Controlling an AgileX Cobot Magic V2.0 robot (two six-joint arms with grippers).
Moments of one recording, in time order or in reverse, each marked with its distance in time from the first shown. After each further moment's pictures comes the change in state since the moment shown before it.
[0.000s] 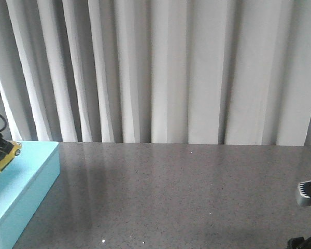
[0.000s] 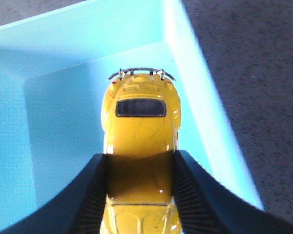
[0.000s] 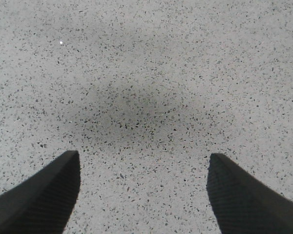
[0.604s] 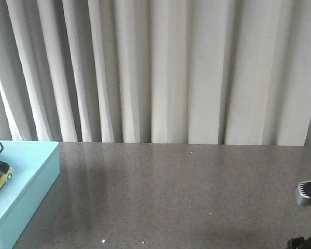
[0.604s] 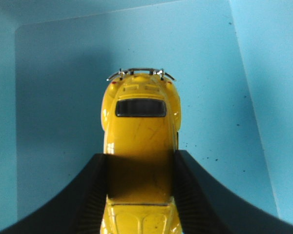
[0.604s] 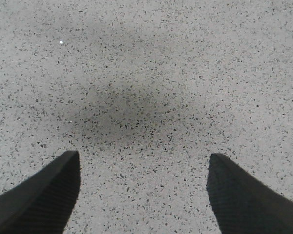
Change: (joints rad) left arm 0.065 0.174 0.000 -0.001 -0.056 -0.037; right arm 0.000 0.000 0.000 0.000 0.000 0.000
